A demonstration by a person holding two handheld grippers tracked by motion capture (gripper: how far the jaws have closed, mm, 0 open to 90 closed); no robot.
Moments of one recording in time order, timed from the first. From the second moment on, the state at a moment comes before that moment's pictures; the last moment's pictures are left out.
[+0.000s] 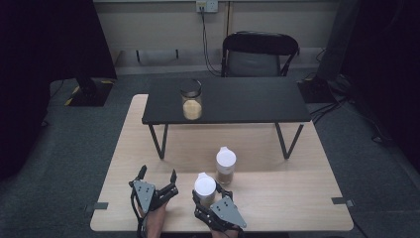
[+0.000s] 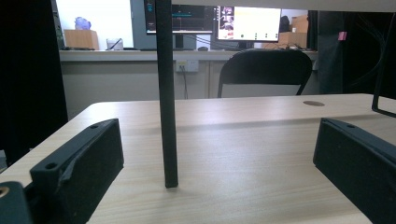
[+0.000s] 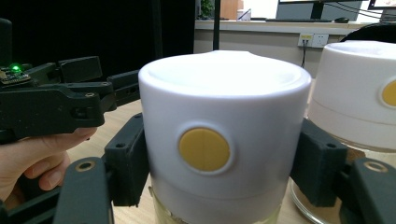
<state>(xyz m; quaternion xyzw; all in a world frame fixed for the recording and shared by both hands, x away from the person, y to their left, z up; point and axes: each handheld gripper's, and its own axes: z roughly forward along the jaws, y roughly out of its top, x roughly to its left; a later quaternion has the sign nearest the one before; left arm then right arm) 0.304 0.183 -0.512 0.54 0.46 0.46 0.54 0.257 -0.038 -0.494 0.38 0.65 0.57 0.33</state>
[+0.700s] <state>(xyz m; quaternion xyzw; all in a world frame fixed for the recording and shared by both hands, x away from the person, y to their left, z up) 0.304 0.183 -0.512 0.54 0.46 0.46 0.54 0.255 -0.038 -0.490 0.37 0.65 0.57 0.33</state>
